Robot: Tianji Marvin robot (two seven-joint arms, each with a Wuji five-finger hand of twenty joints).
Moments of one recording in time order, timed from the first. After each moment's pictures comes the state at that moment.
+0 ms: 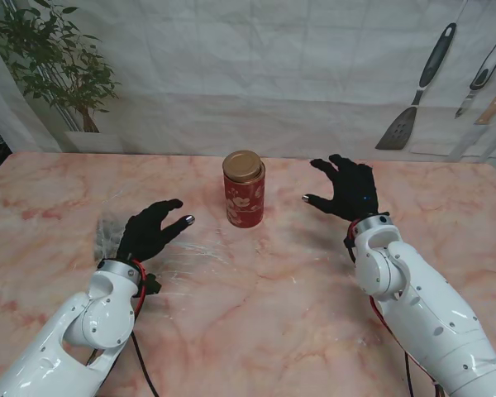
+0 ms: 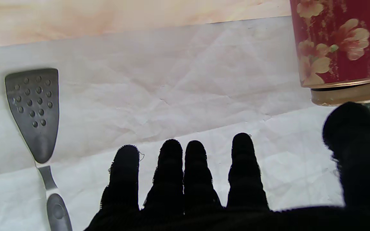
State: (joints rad) left arm 1.69 -1.14 -1.27 -1.74 0.59 0.06 0.19; right arm -1.37 -1.12 1.16 -1.42 -0.86 0.07 -0.28; left_hand 0.60 0.03 -0.03 -0.05 0.48 0.22 0.18 0.52 0.45 0.25 0.31 0.33 0.36 0.37 0.35 0.38 0.11 0.47 0.73 0.38; right_hand 0.15 -0.40 0.72 -0.11 0.24 -0.14 0.31 0.33 0.21 0.05 0.37 0.29 0.21 -0.05 0.31 0.24 -0.06 0.09 0.77 0.18
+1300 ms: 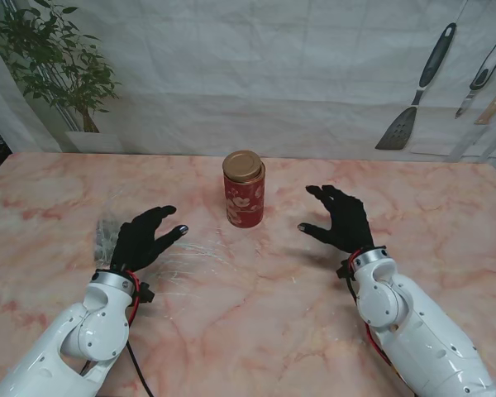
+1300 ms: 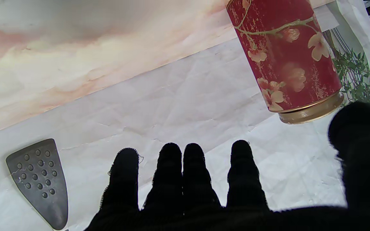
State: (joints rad) left arm 1.73 -1.14 -1.30 -1.69 0.66 -0.01 0.25; right arm -1.46 -1.15 1.17 -1.32 -0.70 -0.15 -0.37; left_hand 0.57 0.03 -0.03 -0.03 0.46 0.19 0.17 0.50 0.42 0.23 0.28 0.32 0.32 0.37 0.31 0.37 0.07 0.47 0.67 0.35; right_hand 0.15 -0.40 0.66 -0.11 0.25 -0.12 0.08 0.48 0.21 0.07 0.29 0.30 0.18 -0.04 0.29 0.23 -0.07 0.09 0.67 0.21
